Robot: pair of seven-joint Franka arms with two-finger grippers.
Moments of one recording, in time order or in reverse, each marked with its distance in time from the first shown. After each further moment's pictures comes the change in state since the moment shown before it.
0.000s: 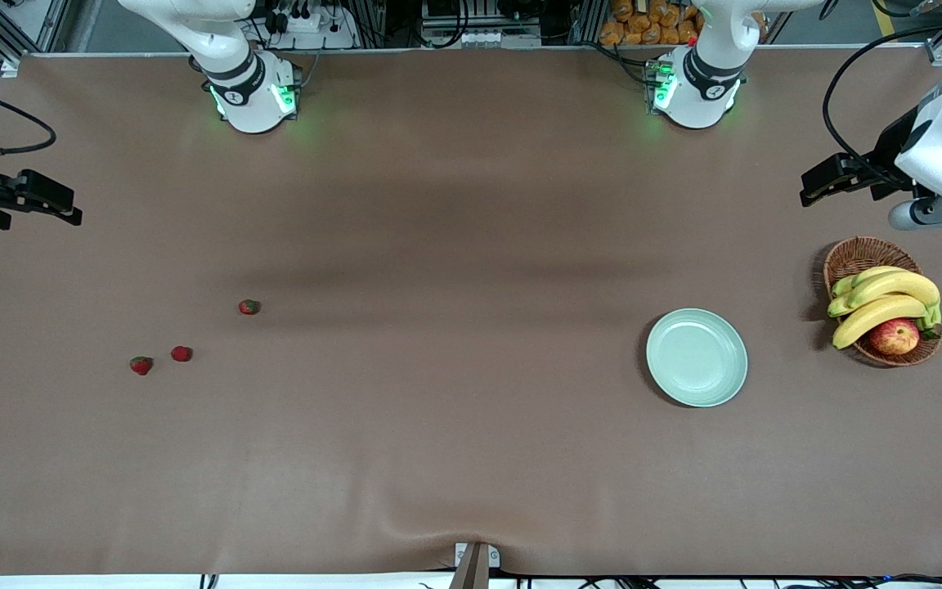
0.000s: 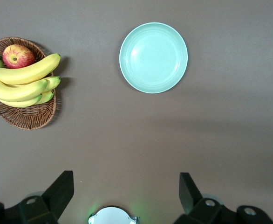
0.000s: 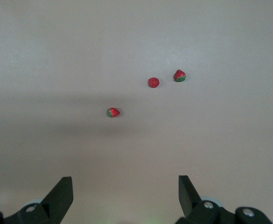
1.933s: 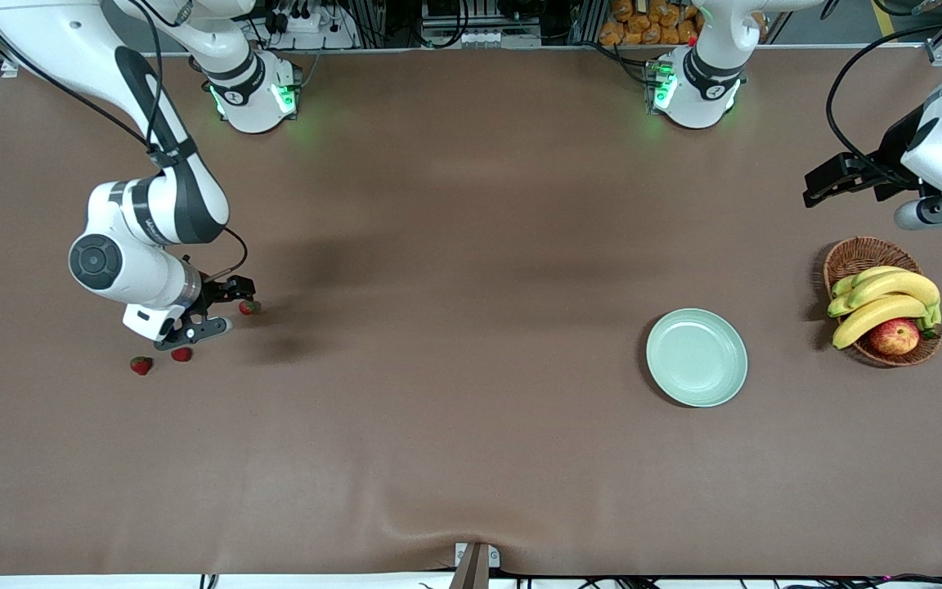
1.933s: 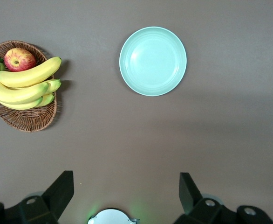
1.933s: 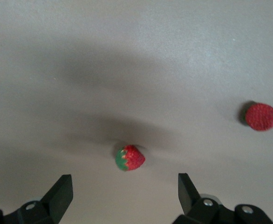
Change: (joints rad) left arm 0.000 0.004 0.002 0.017 0.000 0.000 0.000; right arm 0.120 0.320 0.008 -0.514 -0.003 0.752 -0.180
